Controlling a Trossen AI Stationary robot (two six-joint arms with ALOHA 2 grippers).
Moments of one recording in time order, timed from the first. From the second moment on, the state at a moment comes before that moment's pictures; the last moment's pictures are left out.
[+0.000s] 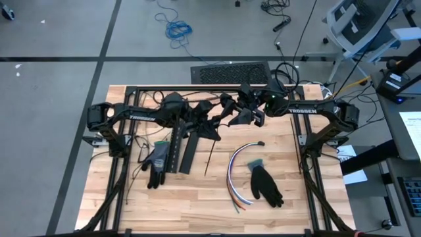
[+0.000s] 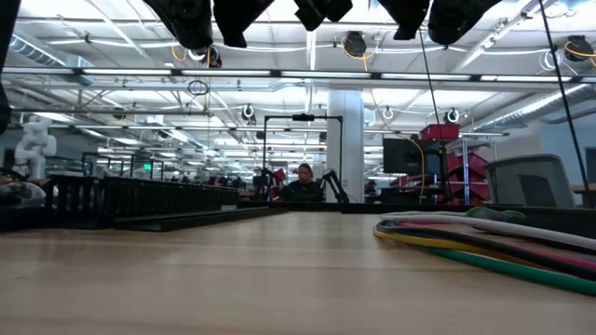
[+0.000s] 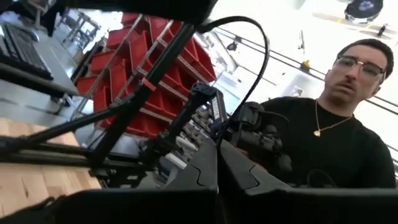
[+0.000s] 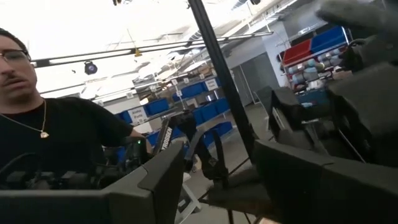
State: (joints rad) left arm 0.23 1.65 1.06 1.08 0.99 -0.98; right arm -0.36 1.52 1.02 1.06 -1.02 0.87
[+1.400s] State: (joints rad) left arm 0.27 1.65 1.06 1.09 0.91 -0.91; right arm -0.35 1.52 1.02 1.13 -0.91 0.87
